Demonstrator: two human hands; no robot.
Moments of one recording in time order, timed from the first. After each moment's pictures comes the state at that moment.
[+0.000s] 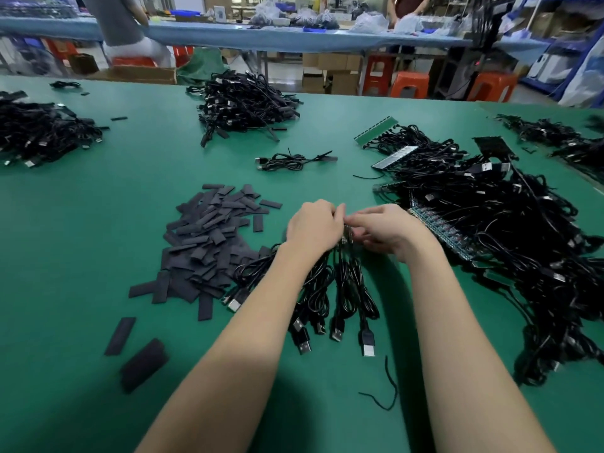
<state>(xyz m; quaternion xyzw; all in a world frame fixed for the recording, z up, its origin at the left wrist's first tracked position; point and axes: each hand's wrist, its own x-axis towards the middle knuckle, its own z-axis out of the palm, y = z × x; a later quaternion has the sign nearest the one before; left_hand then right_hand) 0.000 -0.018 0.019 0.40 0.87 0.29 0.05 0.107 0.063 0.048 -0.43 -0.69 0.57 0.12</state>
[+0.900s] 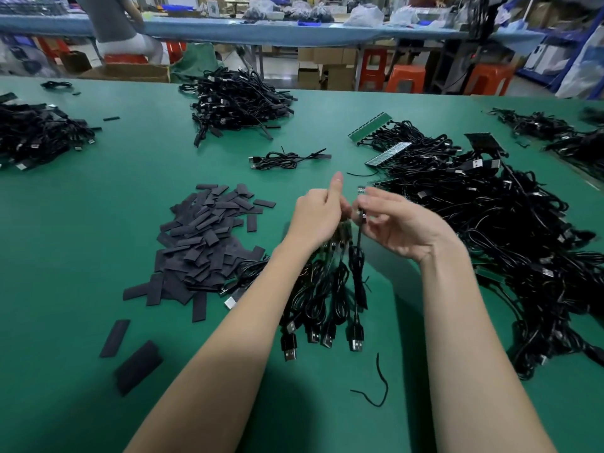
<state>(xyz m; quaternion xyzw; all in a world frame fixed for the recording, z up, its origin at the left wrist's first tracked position) 0.008 -0.016 0.034 0.37 0.78 0.49 0.12 0.143 0.065 0.073 -0.18 -0.46 0.86 0.13</state>
